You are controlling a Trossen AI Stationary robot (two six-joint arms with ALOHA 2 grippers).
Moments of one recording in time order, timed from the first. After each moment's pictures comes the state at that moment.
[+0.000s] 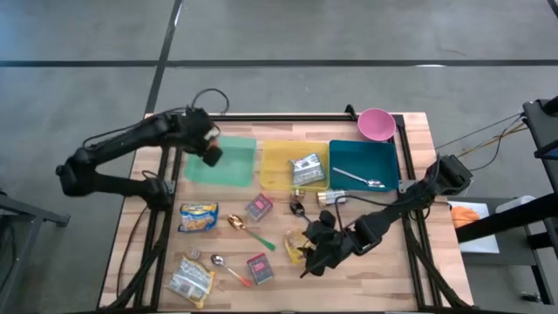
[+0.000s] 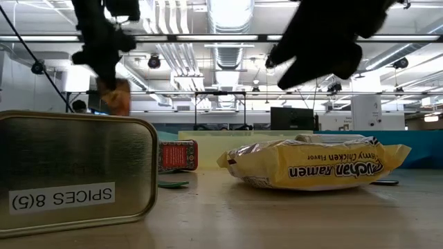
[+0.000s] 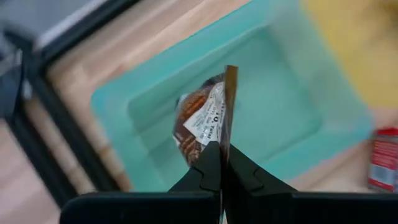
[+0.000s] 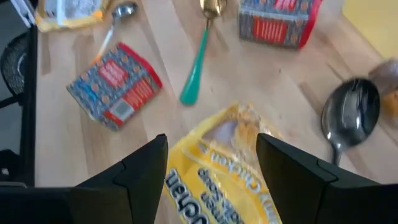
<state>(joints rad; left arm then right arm) 0.55 1.13 1.05 -1.16 -0.19 -0.39 0.55 1.71 1.08 -0.25 0.47 0.84</state>
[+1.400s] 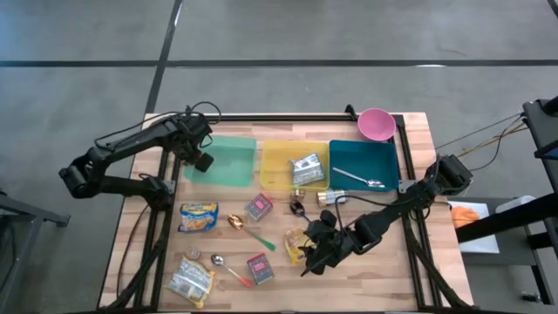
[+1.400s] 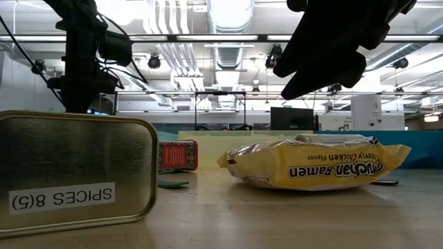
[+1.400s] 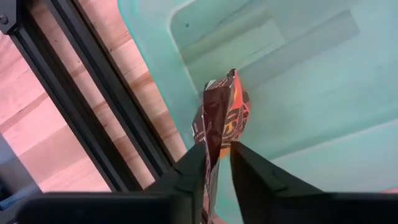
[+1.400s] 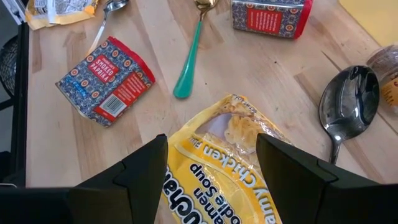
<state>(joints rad) 0.72 1.18 0.83 -1.16 -0.21 -0.31 0.55 1.71 1.05 -0.22 0.47 0.86</state>
